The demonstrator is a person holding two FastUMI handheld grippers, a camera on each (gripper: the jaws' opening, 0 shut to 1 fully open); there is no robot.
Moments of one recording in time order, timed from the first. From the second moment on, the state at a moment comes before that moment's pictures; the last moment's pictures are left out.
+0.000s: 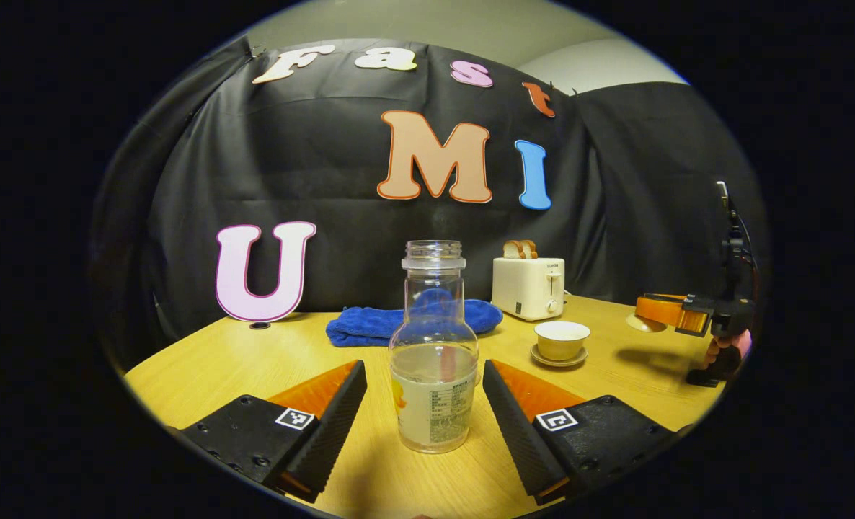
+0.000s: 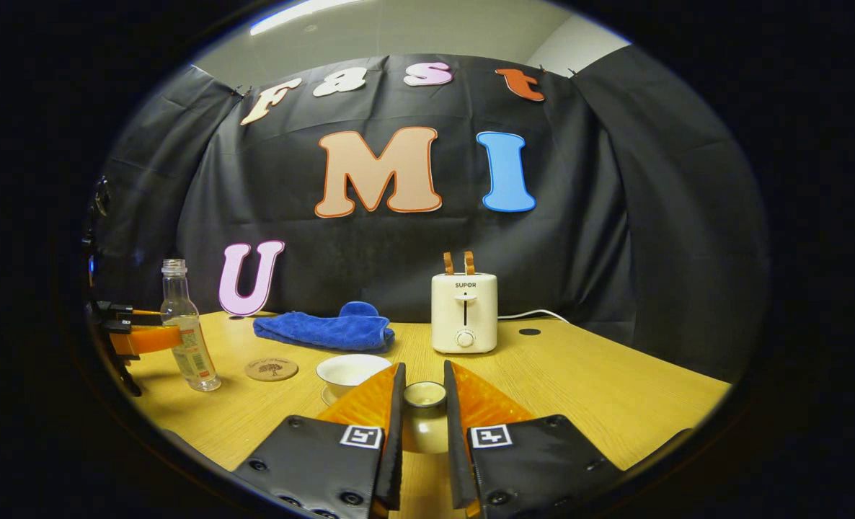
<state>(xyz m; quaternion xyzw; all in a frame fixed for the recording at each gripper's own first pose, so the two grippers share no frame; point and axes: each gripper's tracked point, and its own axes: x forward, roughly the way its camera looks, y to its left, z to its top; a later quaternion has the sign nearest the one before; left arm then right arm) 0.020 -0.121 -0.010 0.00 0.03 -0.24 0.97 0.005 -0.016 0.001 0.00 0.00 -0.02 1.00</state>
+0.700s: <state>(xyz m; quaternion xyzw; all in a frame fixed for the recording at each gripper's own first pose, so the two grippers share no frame) 0.048 -0.142 -0.029 0.01 0.09 -0.24 0.97 0.005 -0.017 0.001 0.00 0.00 -0.02 1.00</state>
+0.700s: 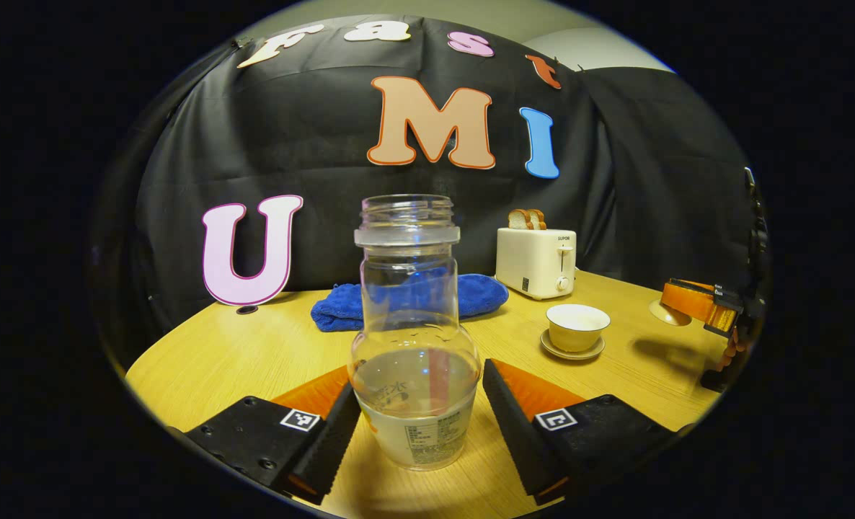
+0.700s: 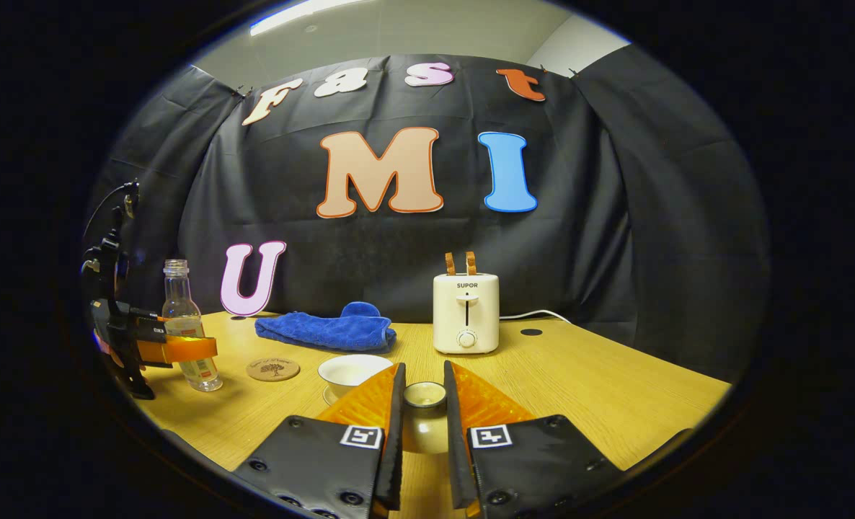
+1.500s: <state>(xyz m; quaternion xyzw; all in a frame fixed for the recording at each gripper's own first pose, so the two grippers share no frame) 0.070 -0.151 -0.005 0.24 0.07 -0.15 0.96 0.006 -0.022 0.000 0.00 0.00 -0.02 1.00</state>
